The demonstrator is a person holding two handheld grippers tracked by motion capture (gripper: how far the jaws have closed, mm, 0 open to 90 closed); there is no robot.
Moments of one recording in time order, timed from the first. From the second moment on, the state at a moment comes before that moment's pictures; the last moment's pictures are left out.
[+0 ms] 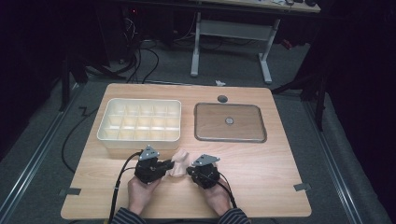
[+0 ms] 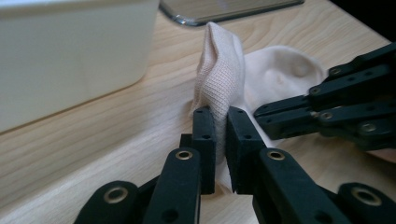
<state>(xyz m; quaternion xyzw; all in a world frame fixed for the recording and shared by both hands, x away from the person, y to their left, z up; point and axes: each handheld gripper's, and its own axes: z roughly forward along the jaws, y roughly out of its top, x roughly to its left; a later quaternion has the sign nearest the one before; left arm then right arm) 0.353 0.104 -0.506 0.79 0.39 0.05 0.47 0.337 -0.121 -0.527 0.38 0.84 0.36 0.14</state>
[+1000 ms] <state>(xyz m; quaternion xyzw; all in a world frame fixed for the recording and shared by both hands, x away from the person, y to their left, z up) 0.344 0.125 -0.492 0.78 0.37 0.03 0.50 0.344 -0.089 -0.525 0.36 0.85 0.36 0.10</state>
